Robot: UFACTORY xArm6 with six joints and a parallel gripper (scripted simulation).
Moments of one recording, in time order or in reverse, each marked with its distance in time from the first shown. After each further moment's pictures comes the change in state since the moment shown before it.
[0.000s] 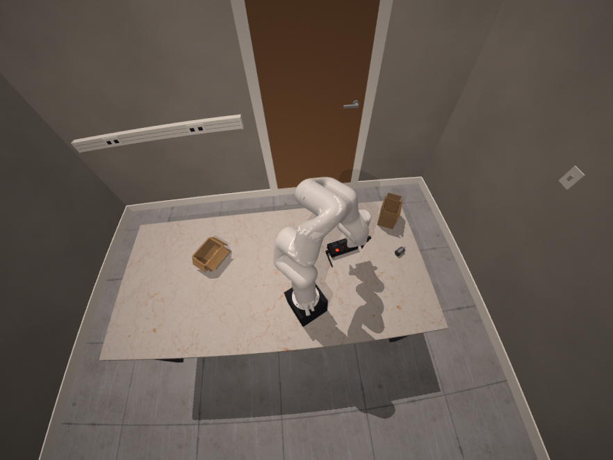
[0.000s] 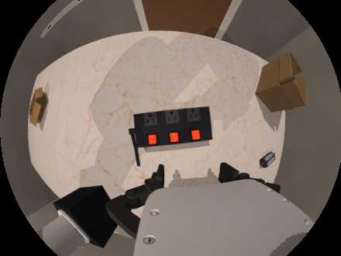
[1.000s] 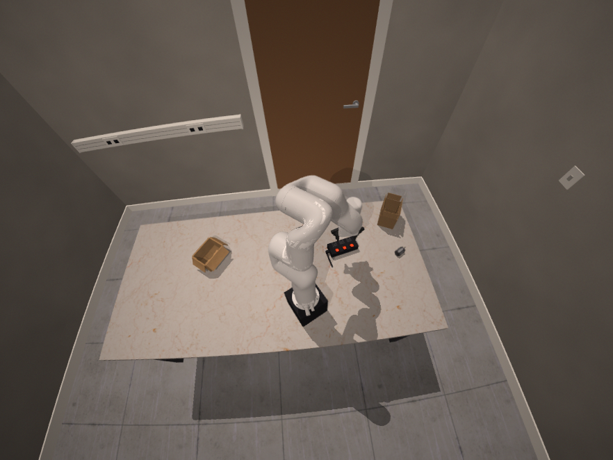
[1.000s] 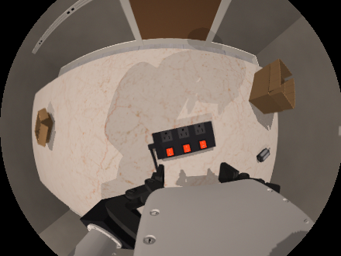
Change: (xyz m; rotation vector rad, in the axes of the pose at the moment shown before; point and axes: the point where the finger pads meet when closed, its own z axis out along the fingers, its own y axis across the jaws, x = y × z) arm 0.036 -0.038 -0.055 -0.007 0.004 0.107
